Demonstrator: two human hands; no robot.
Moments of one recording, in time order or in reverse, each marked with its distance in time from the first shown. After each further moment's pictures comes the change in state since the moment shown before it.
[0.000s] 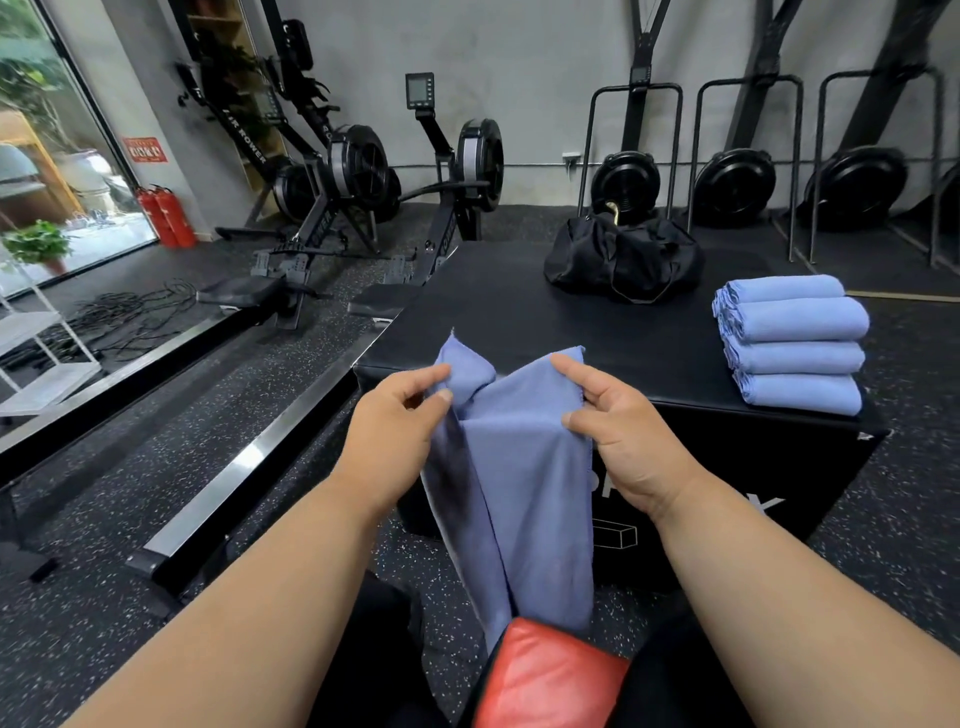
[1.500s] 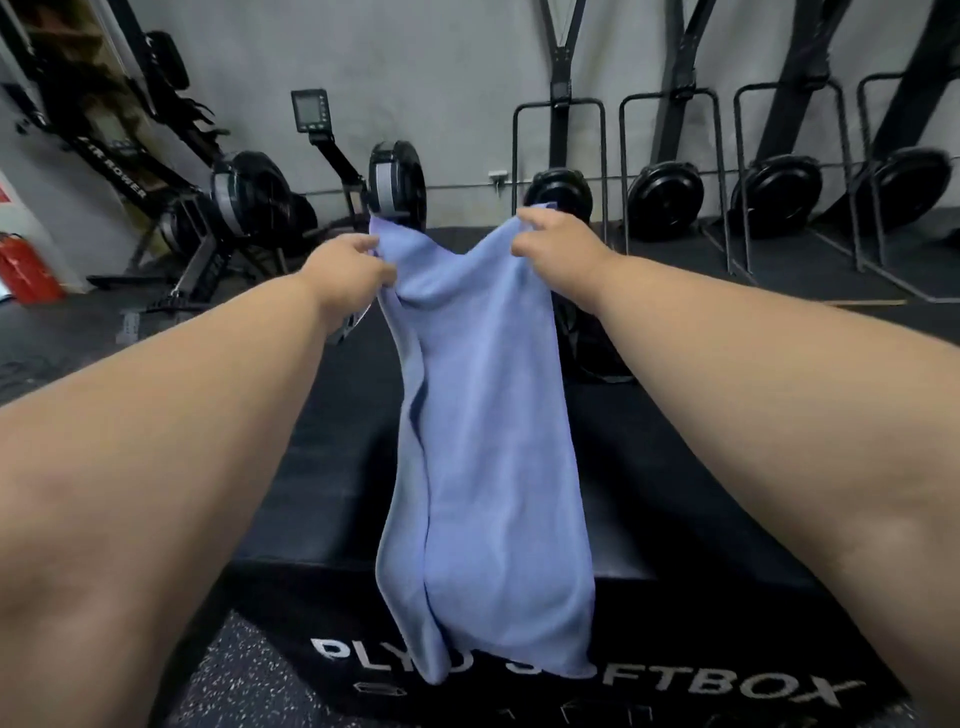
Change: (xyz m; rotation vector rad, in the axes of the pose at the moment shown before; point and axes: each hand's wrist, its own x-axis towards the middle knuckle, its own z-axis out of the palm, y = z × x) left_hand 0.483 0.024 0.109 0.380 -0.112 -0.008; right_hand 0.432 -0.108 -0.104 -0.616 0.192 -0.168
